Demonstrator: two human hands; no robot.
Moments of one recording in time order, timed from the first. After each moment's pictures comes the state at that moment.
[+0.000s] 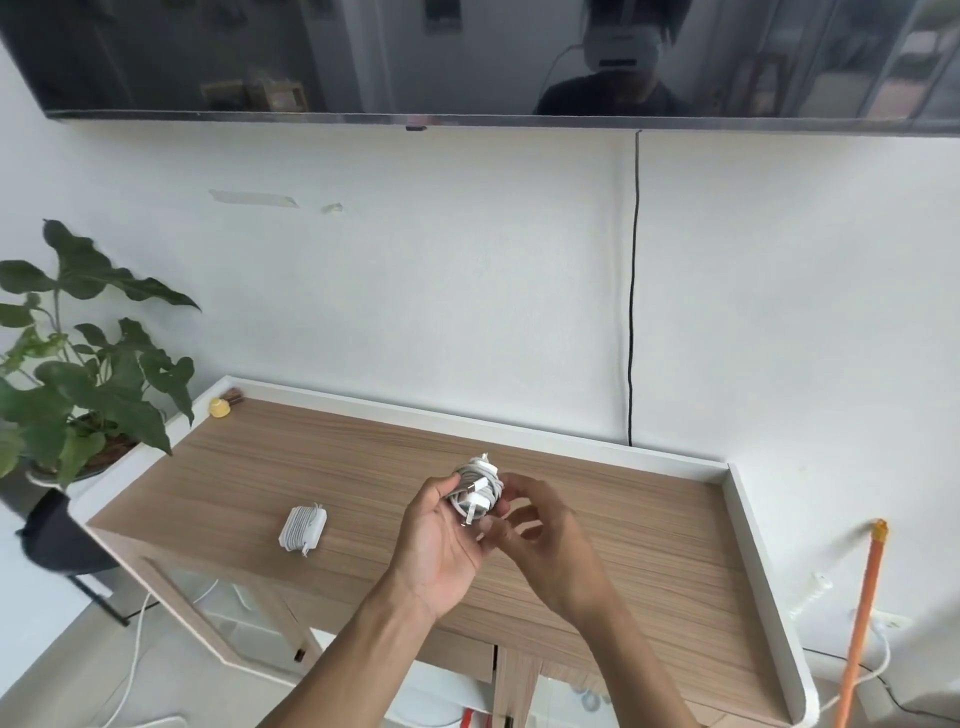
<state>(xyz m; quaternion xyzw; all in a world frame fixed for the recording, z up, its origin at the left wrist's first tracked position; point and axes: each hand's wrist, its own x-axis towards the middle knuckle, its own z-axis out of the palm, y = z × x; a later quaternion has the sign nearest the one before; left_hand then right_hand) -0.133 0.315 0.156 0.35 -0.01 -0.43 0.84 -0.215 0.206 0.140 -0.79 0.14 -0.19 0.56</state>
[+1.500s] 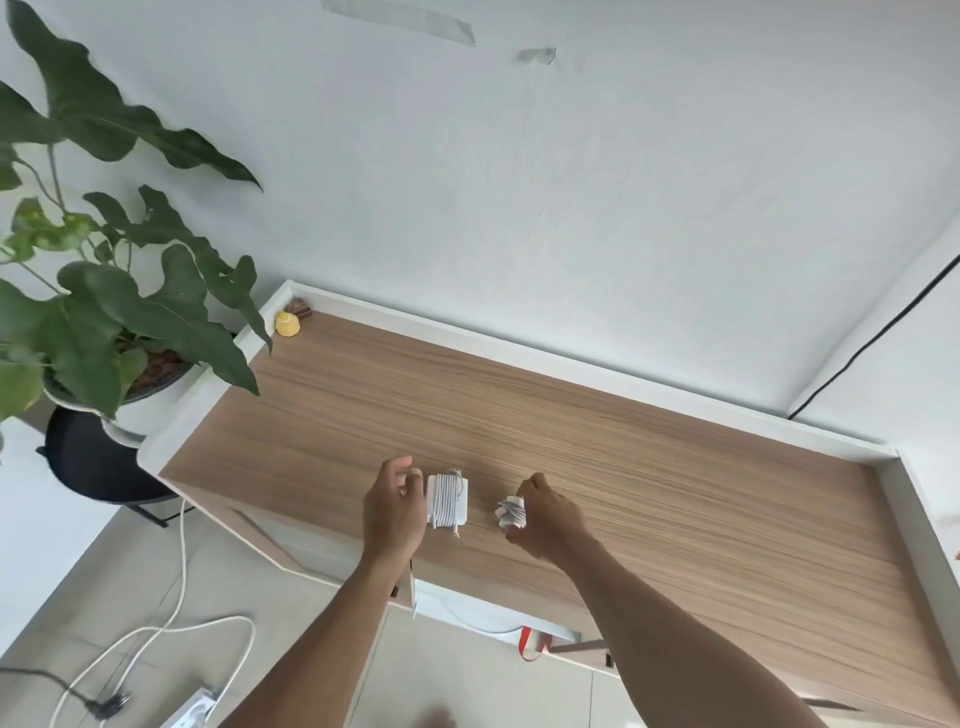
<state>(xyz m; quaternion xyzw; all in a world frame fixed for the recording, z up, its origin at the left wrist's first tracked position) 0.155 0.518 -0.017 0.84 0.01 -0.18 0.51 0.062 0.335 -0.037 -0.95 0.23 0.16 0.15</state>
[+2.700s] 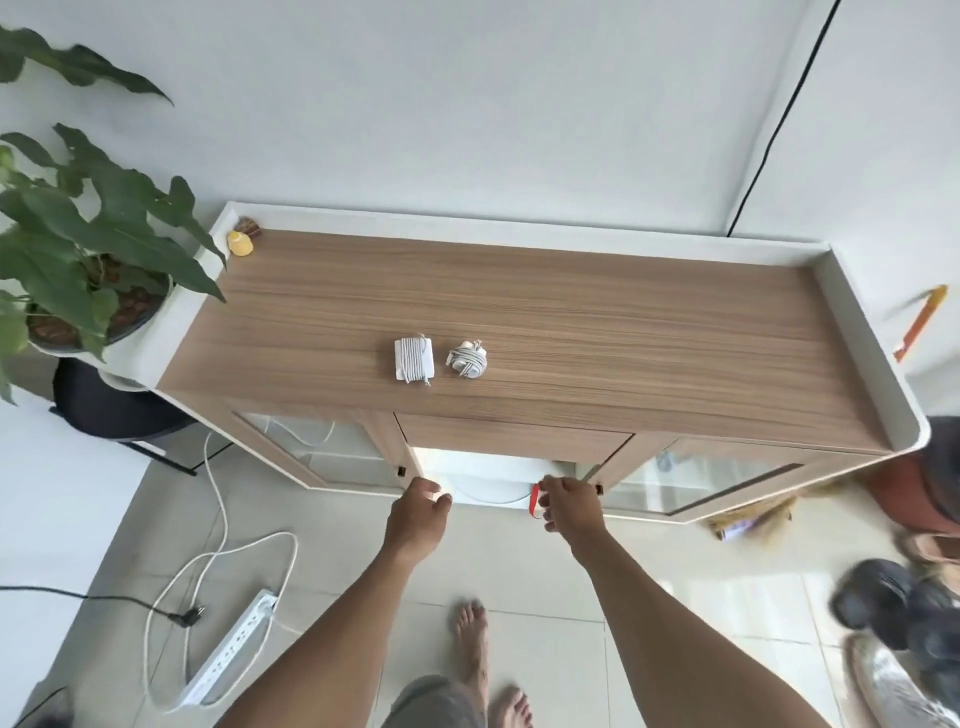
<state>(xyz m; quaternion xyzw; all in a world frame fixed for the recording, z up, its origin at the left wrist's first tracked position) -0.016 0.594 -0.104 0.87 -0.09 -0.37 0.32 -0.147 0.432 -0.073 -0.54 0.57 -0.02 0.61</state>
